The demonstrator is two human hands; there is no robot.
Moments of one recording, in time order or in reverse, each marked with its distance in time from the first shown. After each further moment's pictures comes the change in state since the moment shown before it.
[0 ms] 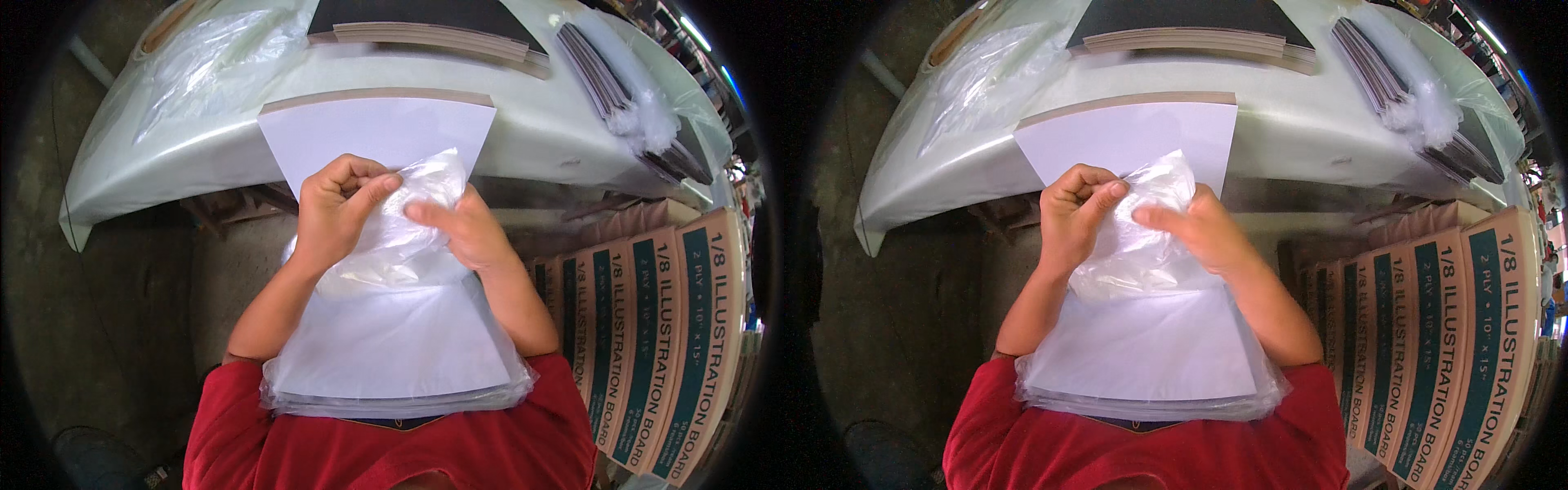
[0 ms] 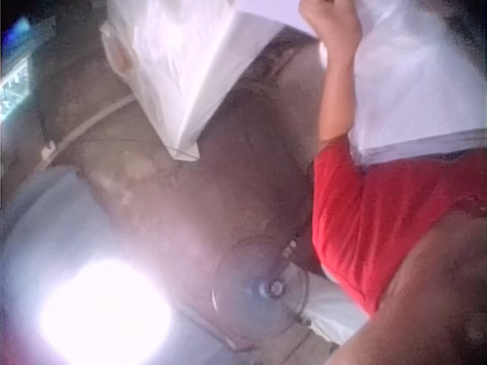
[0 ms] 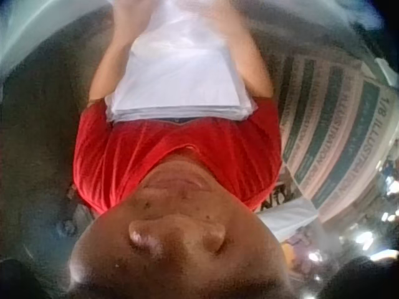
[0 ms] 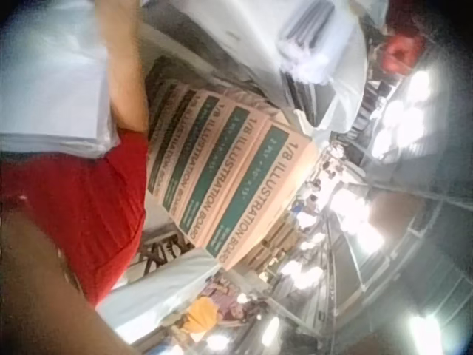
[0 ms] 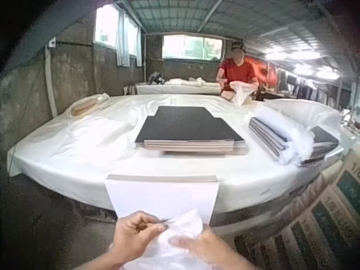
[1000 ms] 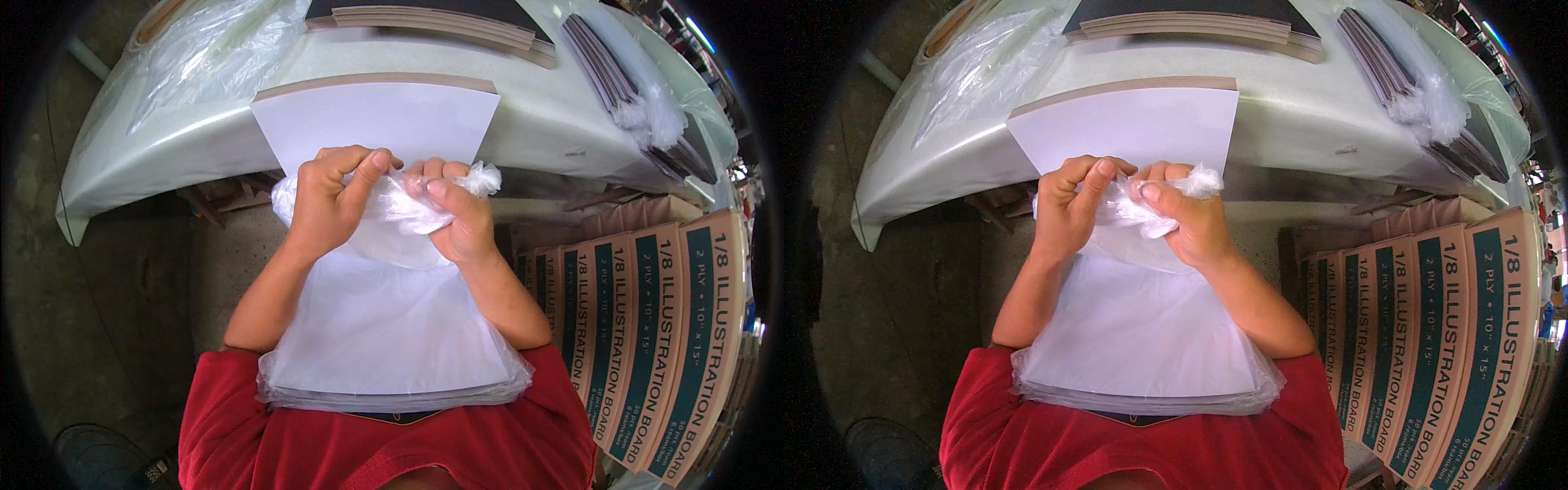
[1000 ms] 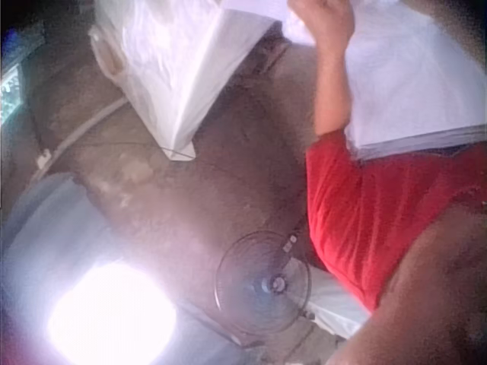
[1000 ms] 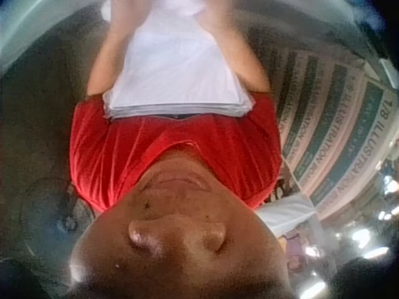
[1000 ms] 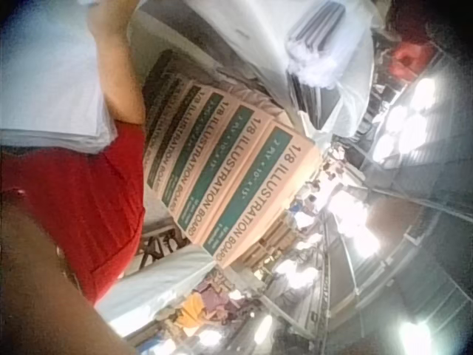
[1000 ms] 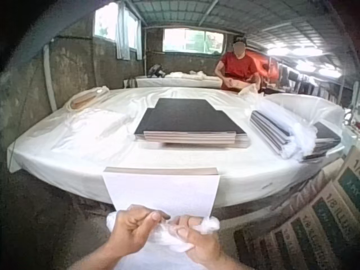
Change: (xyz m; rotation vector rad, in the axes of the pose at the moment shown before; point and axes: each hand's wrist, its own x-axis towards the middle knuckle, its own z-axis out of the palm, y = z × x) left_hand 0.007 -0.004 -0.006 0.301 -0.035 0.241; right_hand 0.006 0.017 0.005 0.353 -0.165 -0.196
